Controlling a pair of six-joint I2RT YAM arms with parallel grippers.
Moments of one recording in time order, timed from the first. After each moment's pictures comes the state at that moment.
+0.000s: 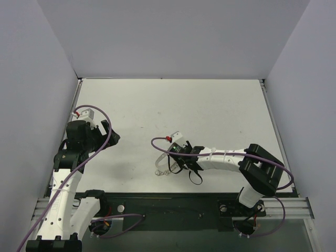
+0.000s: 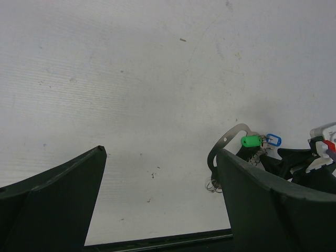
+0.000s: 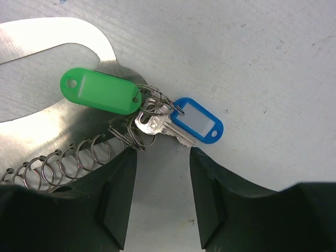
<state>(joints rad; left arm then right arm) -0.03 0.78 0.85 -0.72 0.16 -0.44 1.01 1.62 0.81 -0.32 0.53 0.34</state>
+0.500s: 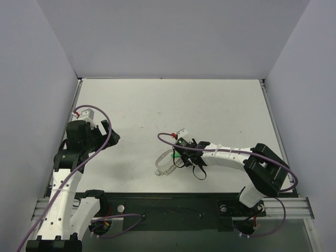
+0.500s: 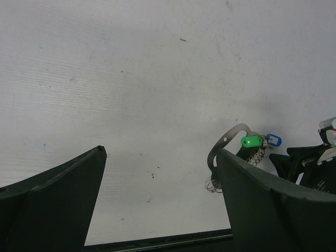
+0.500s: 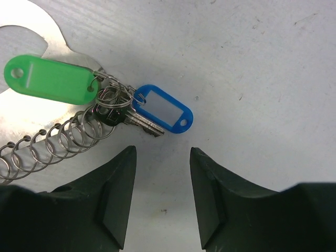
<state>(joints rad) -0.03 0.78 0.85 -0.72 0.16 -0.44 0.94 1.58 0.81 -0.41 0.47 0.30</state>
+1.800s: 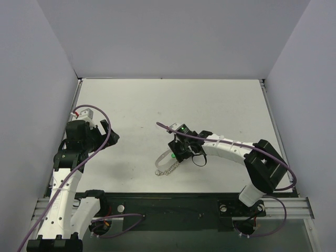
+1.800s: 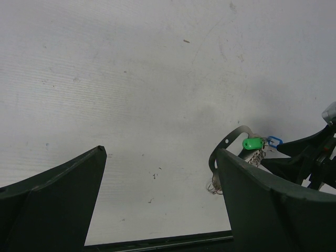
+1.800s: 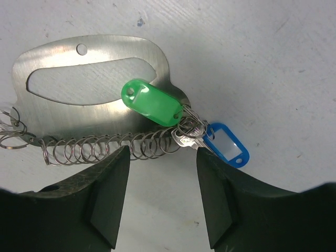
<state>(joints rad) -0.02 0.78 0.85 -0.72 0.16 -0.44 0.82 1.59 0.92 -0.40 0.05 0.15</state>
